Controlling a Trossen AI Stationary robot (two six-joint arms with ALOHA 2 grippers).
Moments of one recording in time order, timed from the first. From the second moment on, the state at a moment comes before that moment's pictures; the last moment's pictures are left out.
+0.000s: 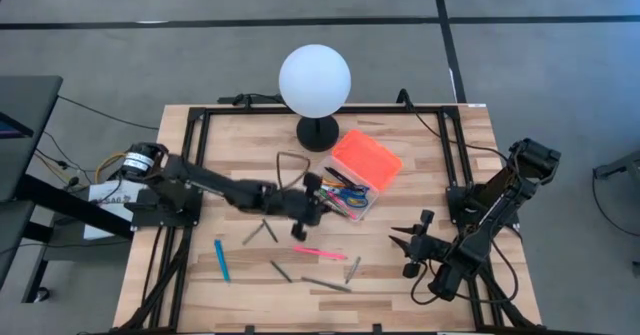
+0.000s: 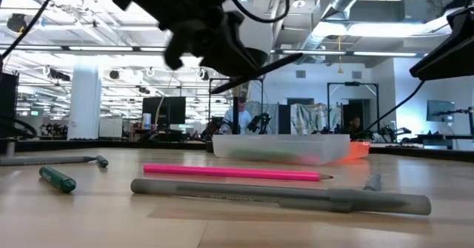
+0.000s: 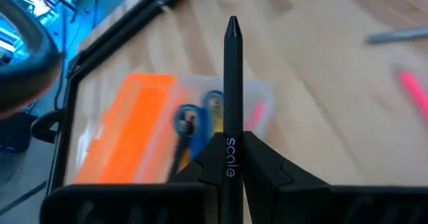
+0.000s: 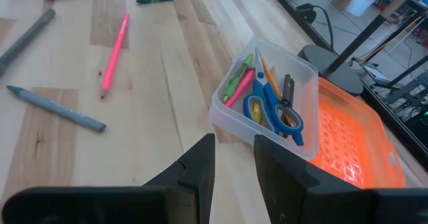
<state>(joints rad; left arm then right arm) -0.15 1.67 0.99 0.11 -0.23 0.51 0.98 1.49 0.69 -0.57 1.10 0.89</state>
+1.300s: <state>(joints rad) 0.10 1.94 1.00 0.35 -0.08 0.78 0.98 1.49 0.69 -0.57 1.10 0.89</state>
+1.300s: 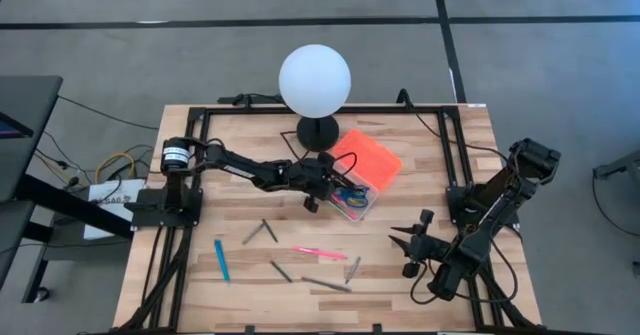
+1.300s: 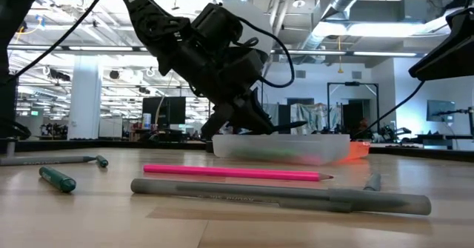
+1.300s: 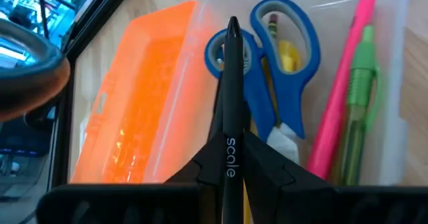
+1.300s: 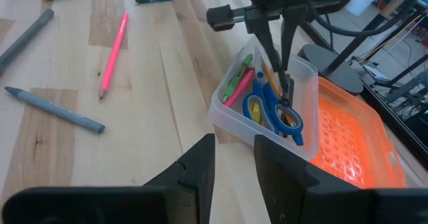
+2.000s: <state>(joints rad) 0.00 1.91 1.00 0.35 -0.33 0.80 0.97 1.49 0.69 -0.56 1.10 0.89</state>
